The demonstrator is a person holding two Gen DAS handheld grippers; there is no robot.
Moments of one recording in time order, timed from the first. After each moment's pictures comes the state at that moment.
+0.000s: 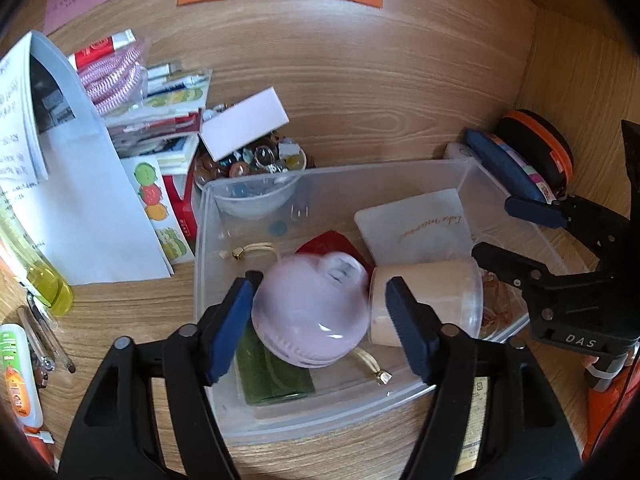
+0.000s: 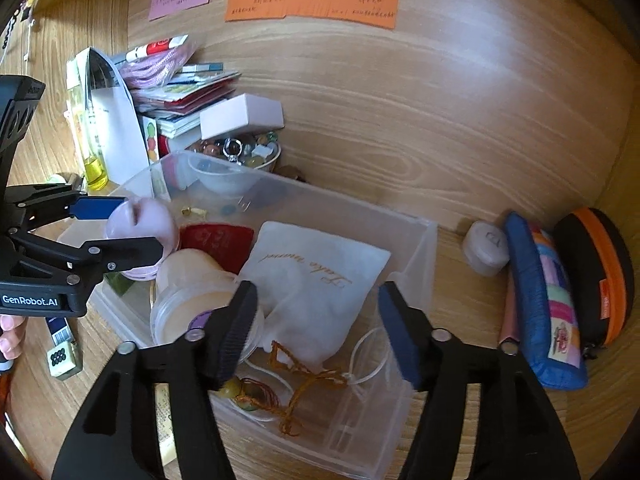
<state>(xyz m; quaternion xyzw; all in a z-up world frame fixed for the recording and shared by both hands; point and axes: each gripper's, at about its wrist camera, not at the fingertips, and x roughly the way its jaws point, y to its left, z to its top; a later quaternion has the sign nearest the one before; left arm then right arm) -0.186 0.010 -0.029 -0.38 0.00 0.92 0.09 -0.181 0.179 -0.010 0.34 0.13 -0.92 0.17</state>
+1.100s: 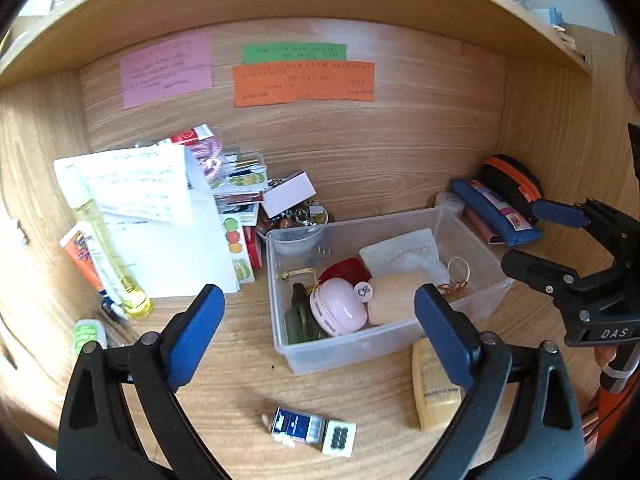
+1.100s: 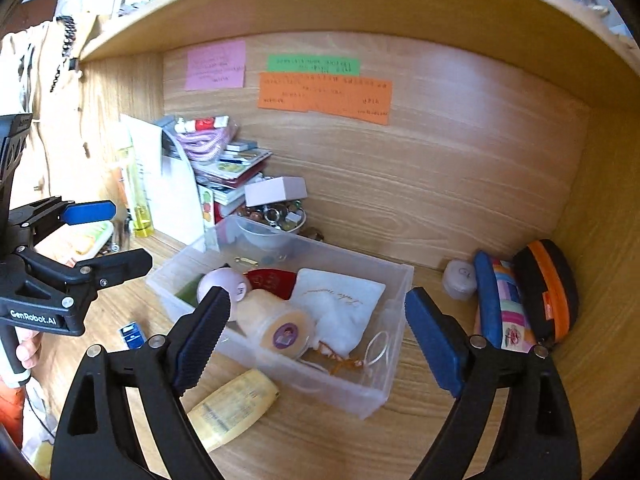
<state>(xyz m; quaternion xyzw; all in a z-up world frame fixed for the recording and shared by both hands) -0.082 -0.007 0.047 -0.29 0.02 0.96 0.05 -0.089 0.177 0.064 0.26 0.10 -0.94 0.18</state>
